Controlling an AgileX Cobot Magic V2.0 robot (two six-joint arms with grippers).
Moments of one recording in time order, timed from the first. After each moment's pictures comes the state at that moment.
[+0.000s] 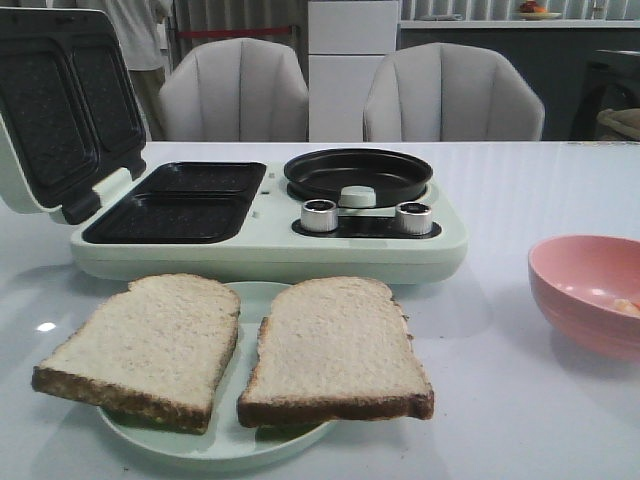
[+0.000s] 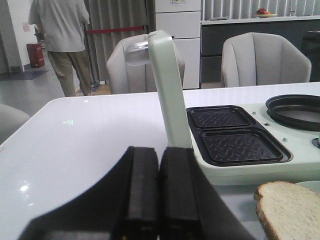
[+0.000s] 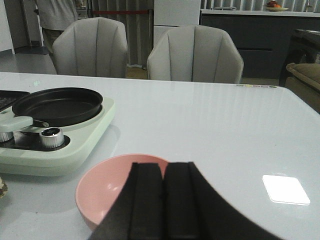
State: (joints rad) left arm -0.10 0.00 0.00 0.03 0.06 -0.02; right arm 0.03 -0.01 0.03 -0.01 0.06 0.03
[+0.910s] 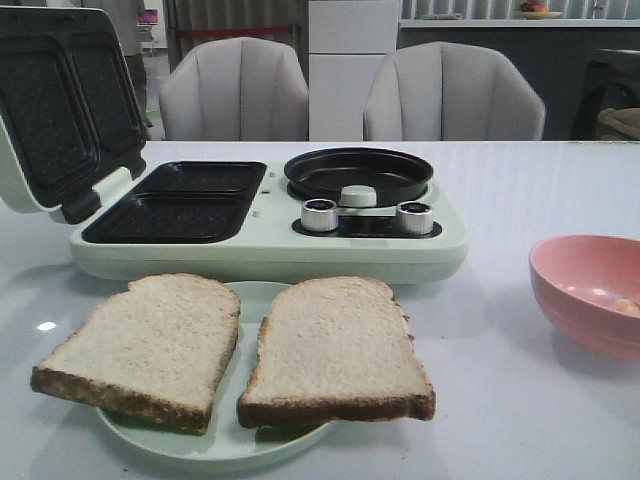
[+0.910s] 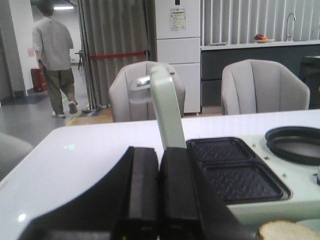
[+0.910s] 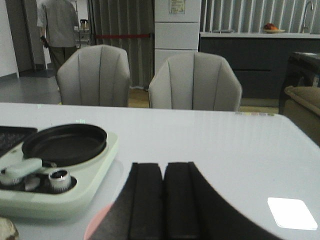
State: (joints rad) left arm -0.10 0.00 -0.11 0.04 0.06 -0.02; right arm 0.03 -0.01 -0.13 0.01 0.13 0.03
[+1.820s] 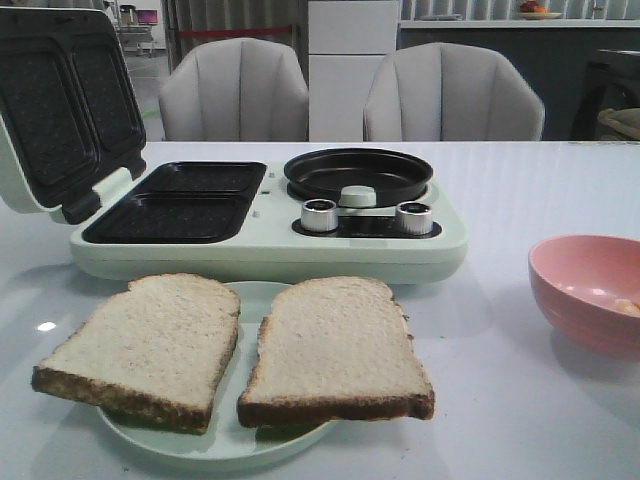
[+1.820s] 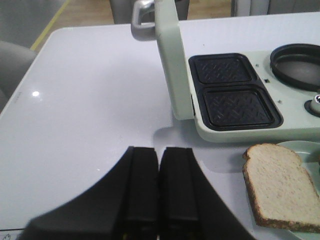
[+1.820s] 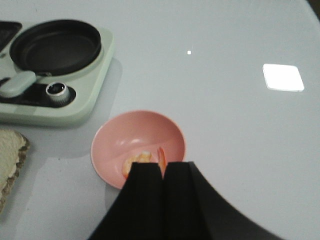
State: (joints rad) left arm -0.10 0.34 -0.60 0.04 0.72 -0.02; right arm 0.03 0.49 -0.60 0.01 0.69 0.03
